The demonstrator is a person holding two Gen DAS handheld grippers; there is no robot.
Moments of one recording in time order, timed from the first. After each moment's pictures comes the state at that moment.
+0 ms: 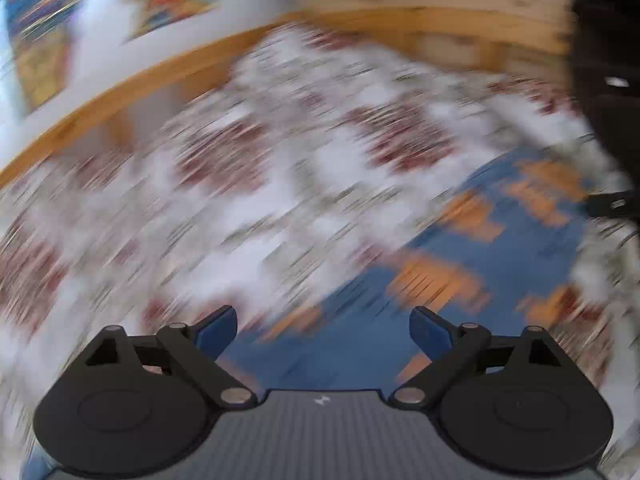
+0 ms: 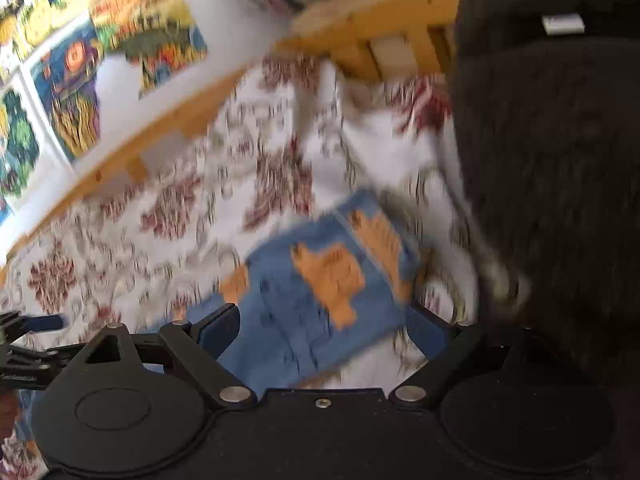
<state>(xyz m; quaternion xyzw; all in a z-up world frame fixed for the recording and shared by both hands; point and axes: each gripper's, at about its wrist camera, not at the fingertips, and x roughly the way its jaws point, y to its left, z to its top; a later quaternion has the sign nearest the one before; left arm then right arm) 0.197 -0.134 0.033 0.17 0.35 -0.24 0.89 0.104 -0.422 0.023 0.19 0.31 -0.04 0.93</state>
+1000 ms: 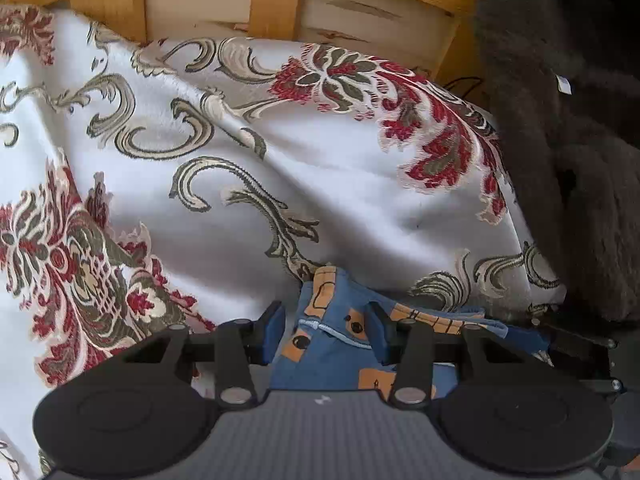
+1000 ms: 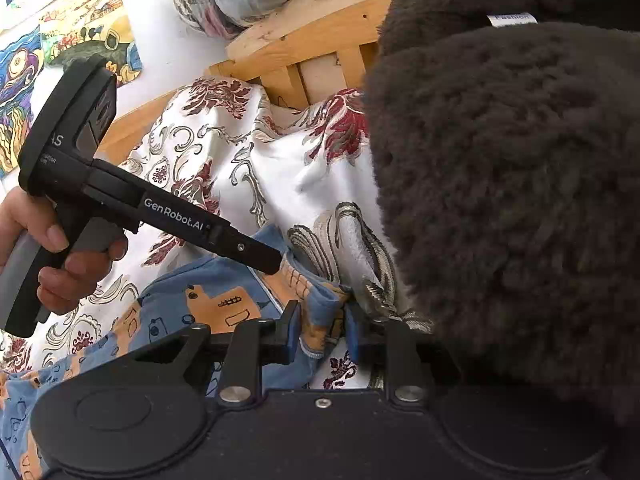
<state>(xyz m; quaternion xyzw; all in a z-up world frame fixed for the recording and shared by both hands) 0.343 -0.372 -0.017 0.18 0.45 -0.52 0.71 0.131 -0.448 -0.010 0.16 0.28 -0.15 0.93</state>
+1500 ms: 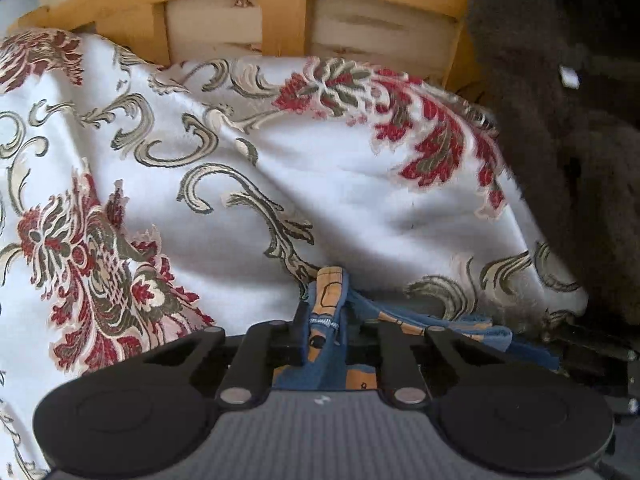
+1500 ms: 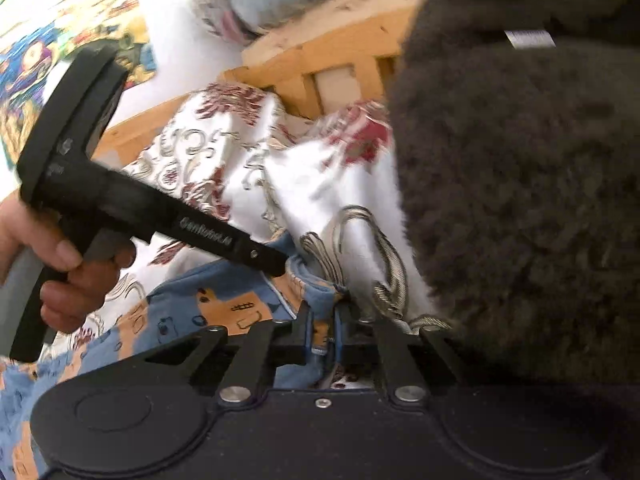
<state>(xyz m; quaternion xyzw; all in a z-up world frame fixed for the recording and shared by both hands) 0.307 -0.363 -0.008 0.18 0.40 -0.48 0.76 0.127 -0.438 -0.008 0.12 0.26 -0.13 0.95</state>
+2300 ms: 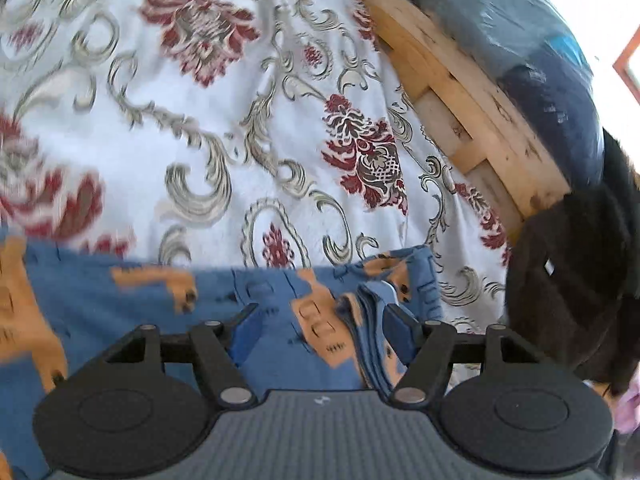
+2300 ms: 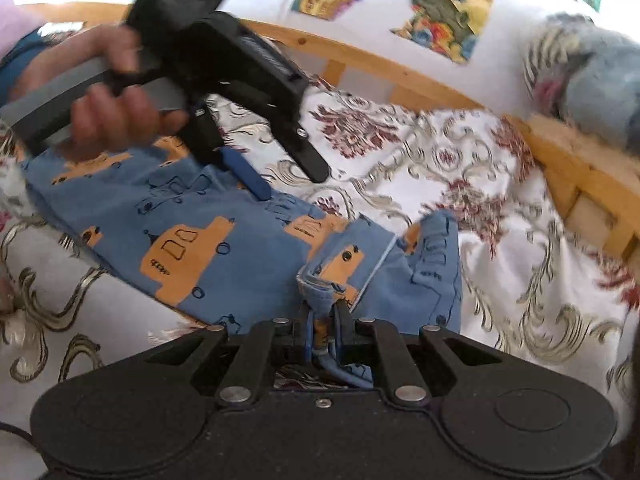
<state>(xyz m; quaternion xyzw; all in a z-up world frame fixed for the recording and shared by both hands) 0.263 -0.065 -0.022 -0.24 0.46 -0.34 0.78 0.082 -0.275 -0.026 -0.21 0.28 0.14 0.93</state>
